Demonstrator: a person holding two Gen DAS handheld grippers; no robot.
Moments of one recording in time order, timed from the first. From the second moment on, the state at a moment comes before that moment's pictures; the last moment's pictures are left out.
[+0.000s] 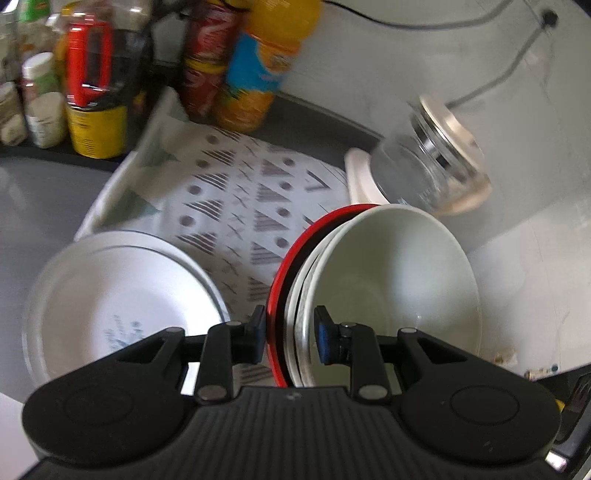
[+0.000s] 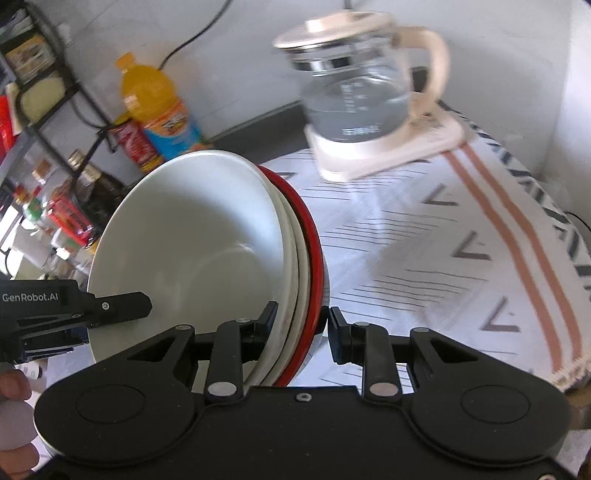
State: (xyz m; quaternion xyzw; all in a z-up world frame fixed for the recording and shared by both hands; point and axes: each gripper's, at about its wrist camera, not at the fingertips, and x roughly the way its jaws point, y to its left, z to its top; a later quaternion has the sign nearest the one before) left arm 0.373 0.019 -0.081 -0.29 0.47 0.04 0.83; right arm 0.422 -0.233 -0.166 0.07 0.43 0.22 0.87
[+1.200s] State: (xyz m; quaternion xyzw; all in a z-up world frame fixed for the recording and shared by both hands) left arm 0.283 0.145 -0.117 -0.39 0.45 0.19 0.78; right arm 0.399 -0.083 -0.187 -0.06 0.47 0.35 0.81
